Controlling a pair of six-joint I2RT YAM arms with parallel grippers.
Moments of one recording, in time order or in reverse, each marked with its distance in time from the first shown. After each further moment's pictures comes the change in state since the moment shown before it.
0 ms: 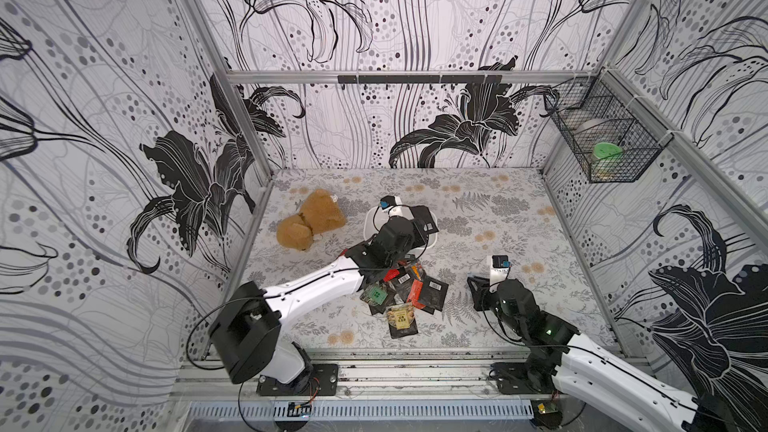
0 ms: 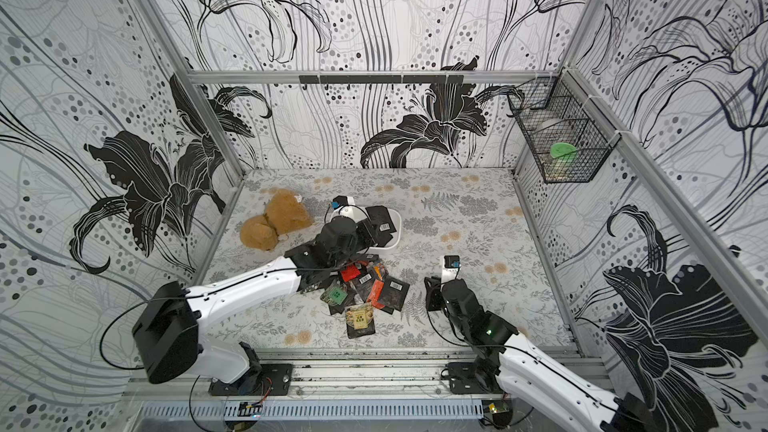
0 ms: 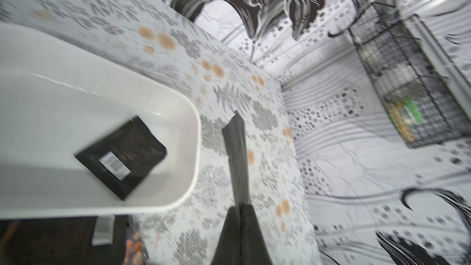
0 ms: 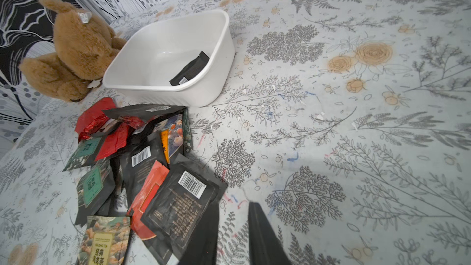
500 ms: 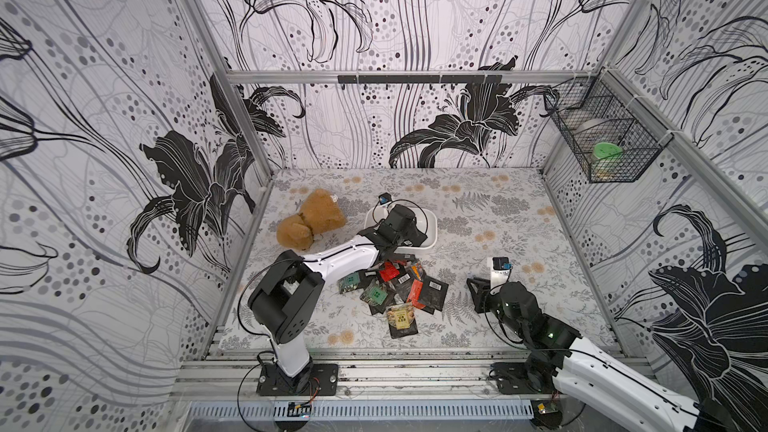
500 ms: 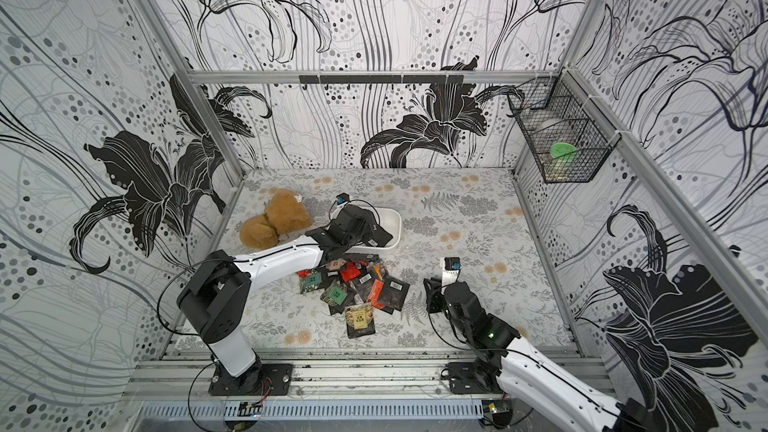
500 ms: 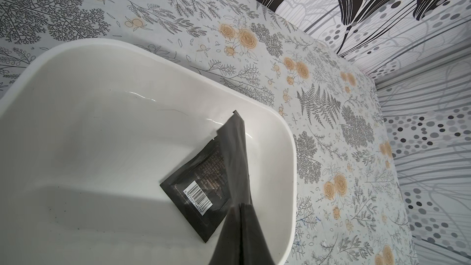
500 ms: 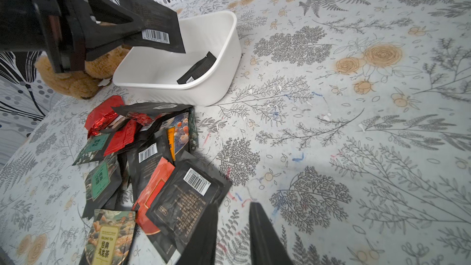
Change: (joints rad) left arm 0.113 0.220 0.100 -0.113 -0.014 0.068; right arm 0.000 -0.036 -0.027 0.010 -0.021 -0.011
